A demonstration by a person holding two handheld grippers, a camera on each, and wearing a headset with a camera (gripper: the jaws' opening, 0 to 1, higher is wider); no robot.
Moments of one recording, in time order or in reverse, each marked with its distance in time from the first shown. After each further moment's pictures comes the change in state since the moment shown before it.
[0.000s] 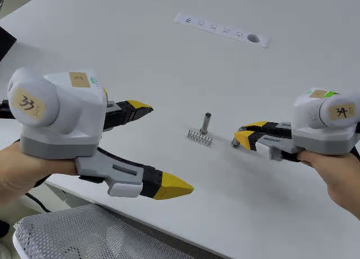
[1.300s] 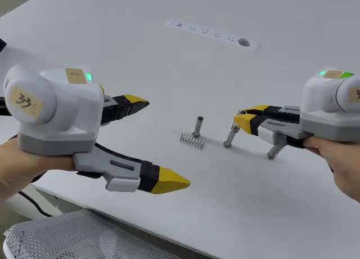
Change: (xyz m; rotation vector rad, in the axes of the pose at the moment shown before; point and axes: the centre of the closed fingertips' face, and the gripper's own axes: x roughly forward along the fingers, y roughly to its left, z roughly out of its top) left arm 0.004 0.005 0.016 0.035 -0.034 0.002; right arm -0.010 -0.002 0.028 -0.025 -0.032 -0.017
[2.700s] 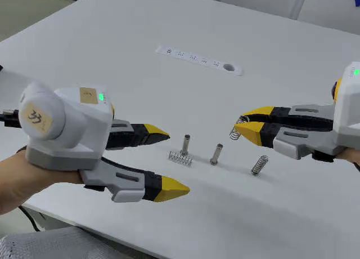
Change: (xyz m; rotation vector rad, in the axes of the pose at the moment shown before) left arm 0.007 -0.023 0.016 0.076 -0.013 -0.085; right arm -0.068 0.031 0.053 -0.209 -0.102 0.111
